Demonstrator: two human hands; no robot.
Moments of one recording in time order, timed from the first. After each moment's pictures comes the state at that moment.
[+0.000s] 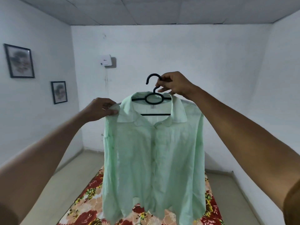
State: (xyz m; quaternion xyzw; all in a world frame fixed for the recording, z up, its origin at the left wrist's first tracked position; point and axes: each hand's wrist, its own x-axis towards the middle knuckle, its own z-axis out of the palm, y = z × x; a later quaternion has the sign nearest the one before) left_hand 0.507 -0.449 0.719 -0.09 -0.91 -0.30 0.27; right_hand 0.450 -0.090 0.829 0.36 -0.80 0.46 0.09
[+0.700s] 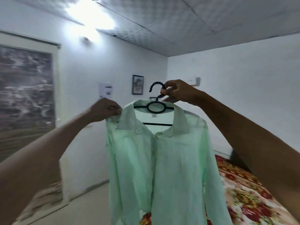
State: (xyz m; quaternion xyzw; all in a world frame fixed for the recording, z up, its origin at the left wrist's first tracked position) left_hand 0.992 -0.500 0.772 0.14 -0.92 -0.08 0.36; right_hand 0.731 -0.263 0.854 0.62 -0.65 0.43 -0.08
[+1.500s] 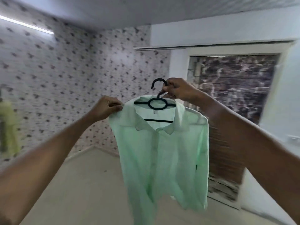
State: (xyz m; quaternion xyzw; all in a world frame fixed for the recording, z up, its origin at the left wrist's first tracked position) left_hand 1.785 -0.341 0.725 0.60 -0.67 0.09 0.43; right_hand 1.488 -0.501 0.814 0.87 -0.19 0.32 -0.31
